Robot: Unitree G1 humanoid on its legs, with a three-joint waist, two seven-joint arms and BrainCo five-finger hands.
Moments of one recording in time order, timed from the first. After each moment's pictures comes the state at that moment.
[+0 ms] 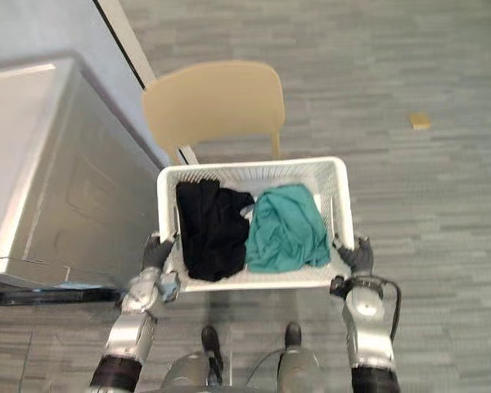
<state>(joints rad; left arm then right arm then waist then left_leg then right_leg) -0.14 0.02 0.00 0.26 -0.13 -0.01 0.18 -0.05 -0.18 -0.21 0.08 0.04 0.10 -0.19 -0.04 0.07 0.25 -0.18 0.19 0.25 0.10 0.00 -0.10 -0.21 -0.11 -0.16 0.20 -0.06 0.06</state>
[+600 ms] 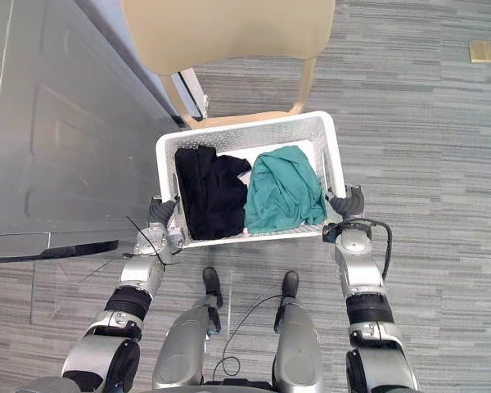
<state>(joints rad) -0.49 0.09 0.05 0.60 -0.14 0.04 0.29 -0.45 -0.26 -0.12 0.40 0.02 0.16 -0.26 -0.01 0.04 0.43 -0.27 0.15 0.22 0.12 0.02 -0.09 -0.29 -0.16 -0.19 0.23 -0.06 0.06</state>
